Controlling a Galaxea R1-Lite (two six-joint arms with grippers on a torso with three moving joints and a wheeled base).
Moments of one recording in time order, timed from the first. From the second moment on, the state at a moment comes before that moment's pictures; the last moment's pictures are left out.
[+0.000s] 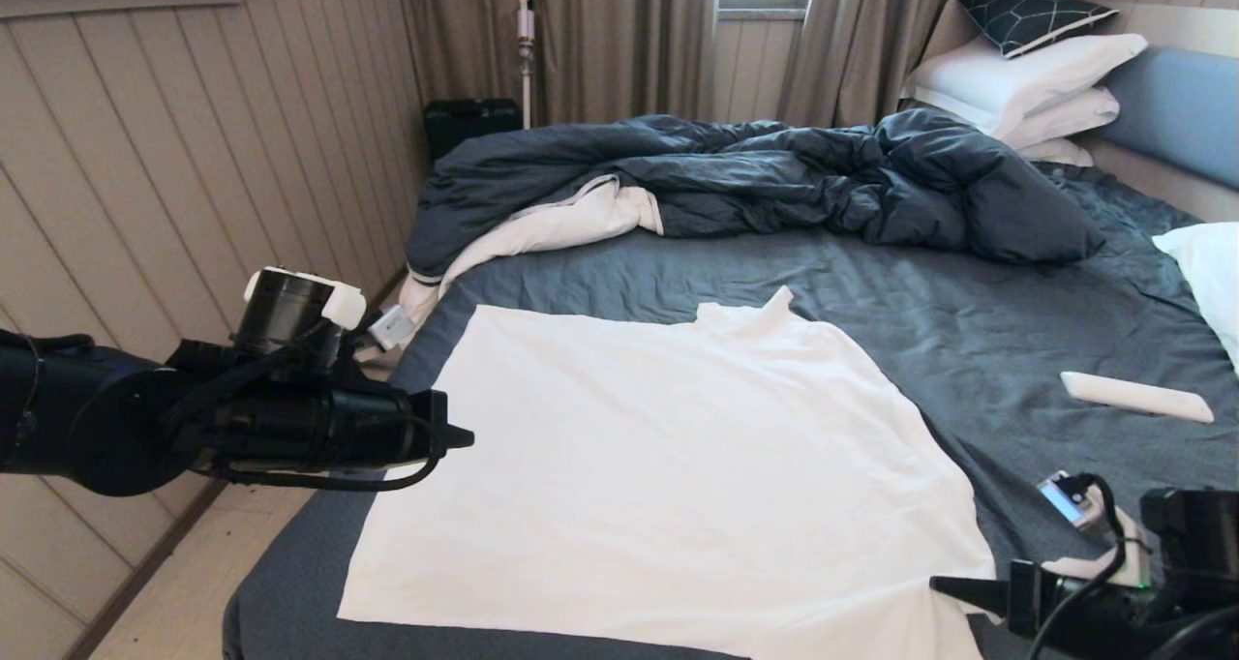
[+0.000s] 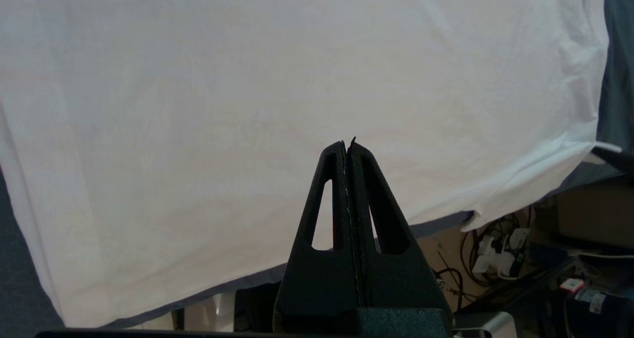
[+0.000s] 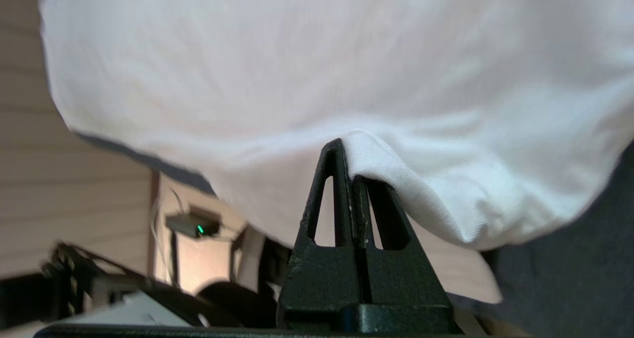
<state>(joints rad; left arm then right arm) -0.37 1.73 -0.92 -0.10 -0.32 -0.39 -0.21 1.70 -0.16 -0.76 0.67 0.23</state>
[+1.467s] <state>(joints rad) -0.37 1.82 -1.02 -0.10 -0.31 -0.39 -0.21 1.86 -0.71 -0.52 0.49 0.38</state>
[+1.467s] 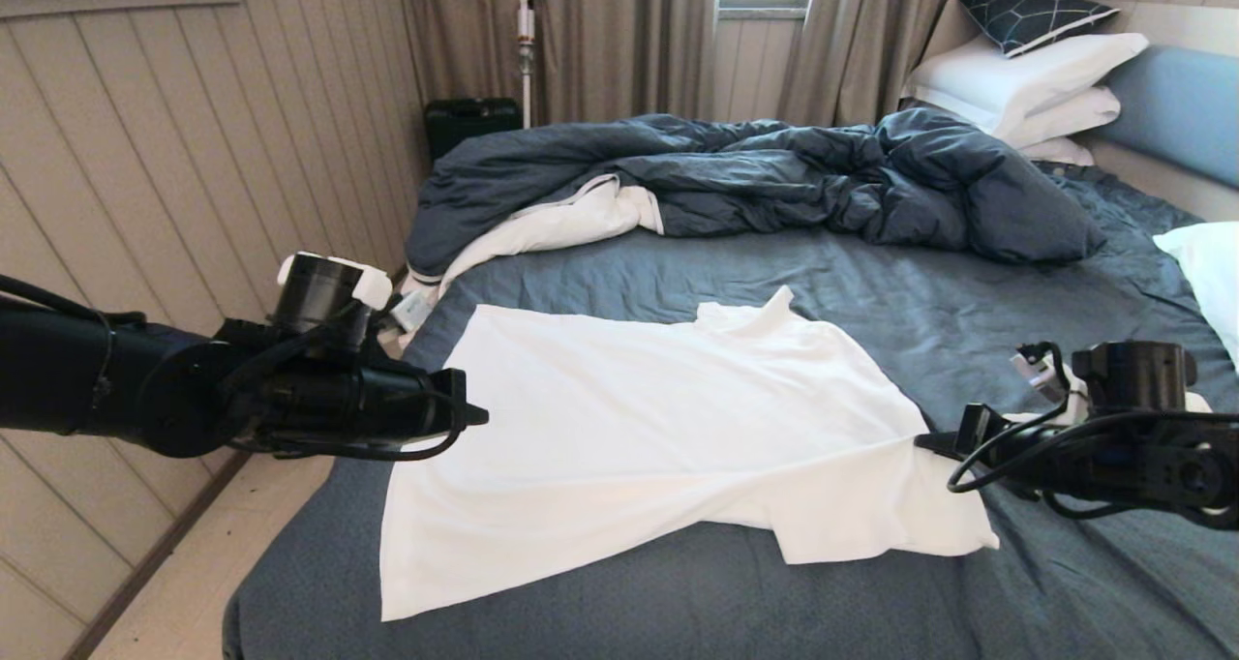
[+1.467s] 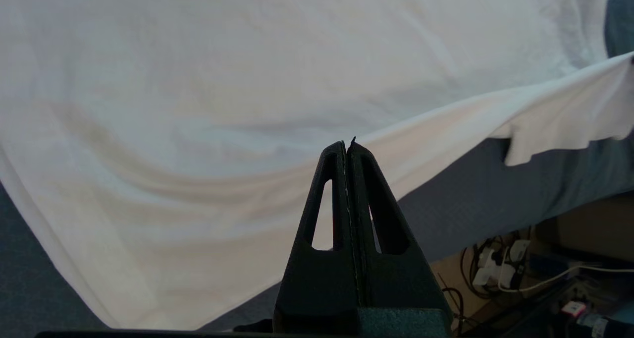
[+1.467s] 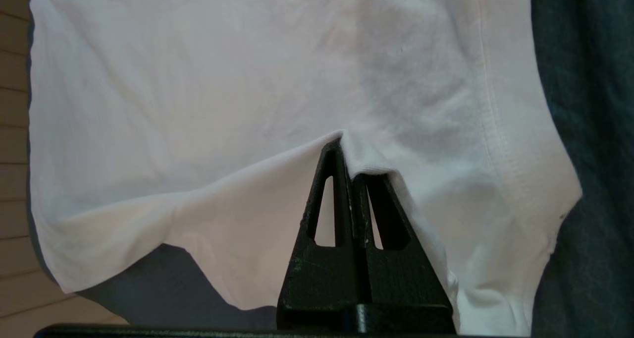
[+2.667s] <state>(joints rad) -0.24 1.86 -0.80 -0.18 -0.35 -0.44 -0.22 1.88 -0.72 -0.52 0.49 0.37</state>
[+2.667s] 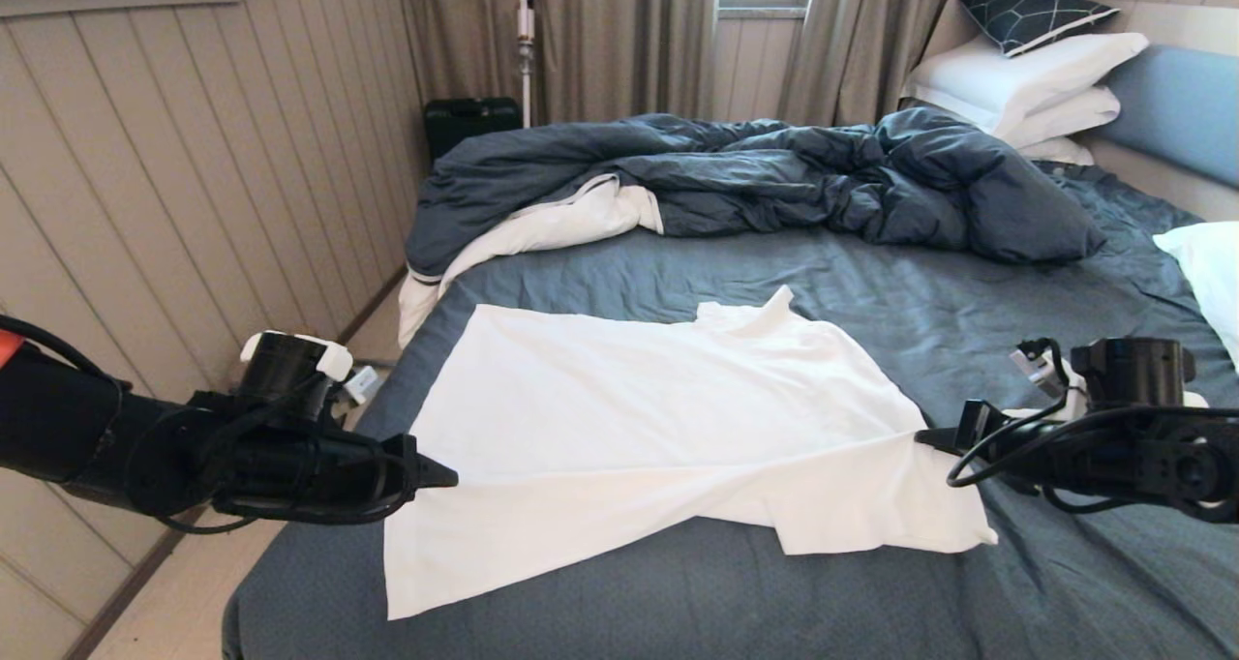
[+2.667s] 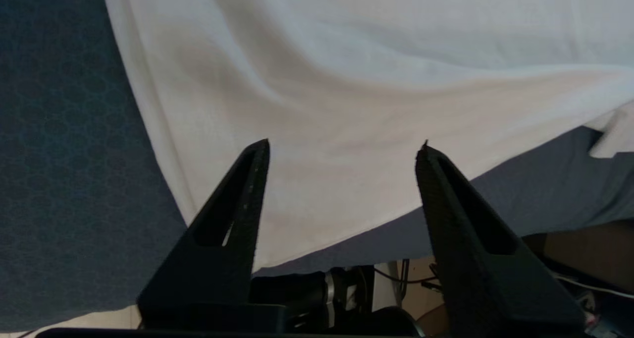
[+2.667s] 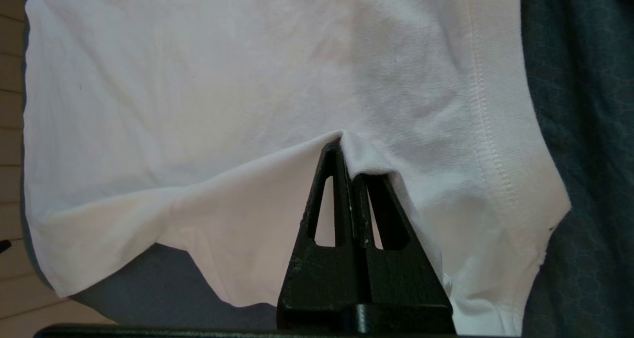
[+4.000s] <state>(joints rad) -0.19 1.89 -0.65 -0.35 -0.34 -0.44 -0.21 1.88 -0.75 -0.50 0.48 0.36</state>
